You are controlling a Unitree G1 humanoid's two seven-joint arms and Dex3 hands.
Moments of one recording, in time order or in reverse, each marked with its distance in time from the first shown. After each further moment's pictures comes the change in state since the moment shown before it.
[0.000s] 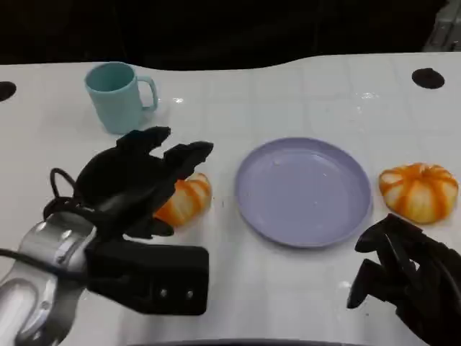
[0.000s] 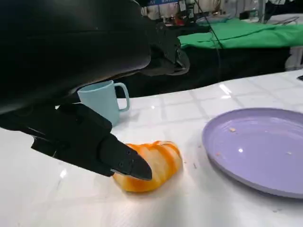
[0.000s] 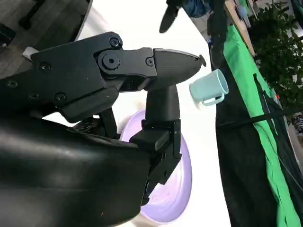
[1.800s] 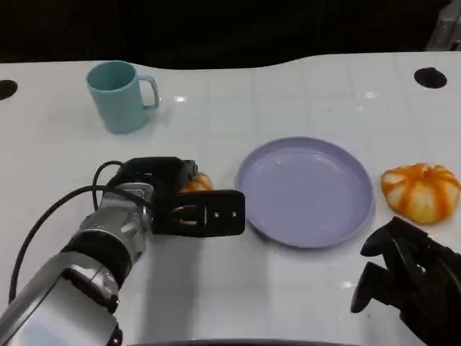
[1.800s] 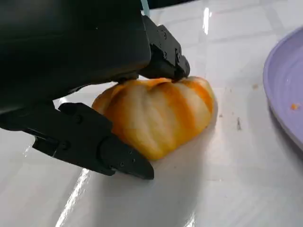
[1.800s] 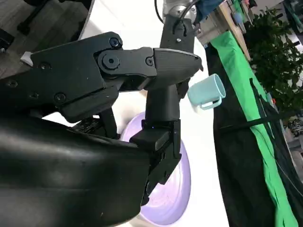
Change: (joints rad) left arm -0.597 -0.304 -0.233 1.341 -0.121 -0.034 0.341; right arm 0.028 -0.002 -0.017 -0.019 0.024 -0.013 0.027
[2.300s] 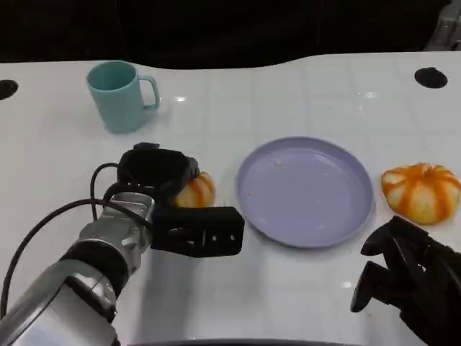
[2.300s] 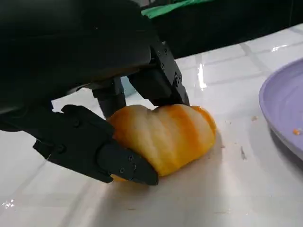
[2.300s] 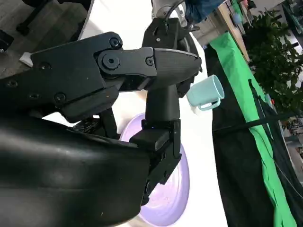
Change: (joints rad) left arm 0.023 0.005 -0.079 0.017 0.060 -0.039 0.286; right arm 0.000 -0.001 -0.001 -0.005 0.003 0.002 -0.002
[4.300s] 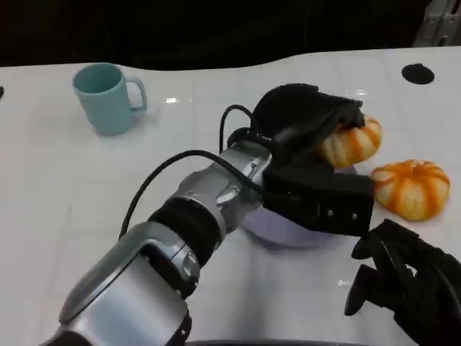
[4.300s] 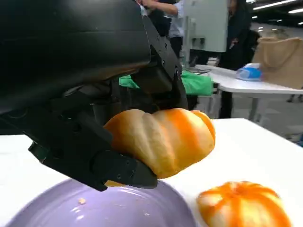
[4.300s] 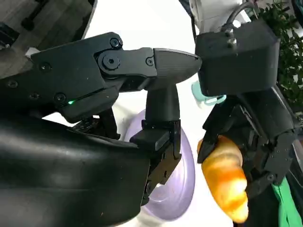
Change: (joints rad) left arm -0.173 -0.230 0.020 -0.141 -0.053 -0.166 -0.023; right arm -0.003 -0.005 0.040 0.002 -0.032 -0.002 -0.022
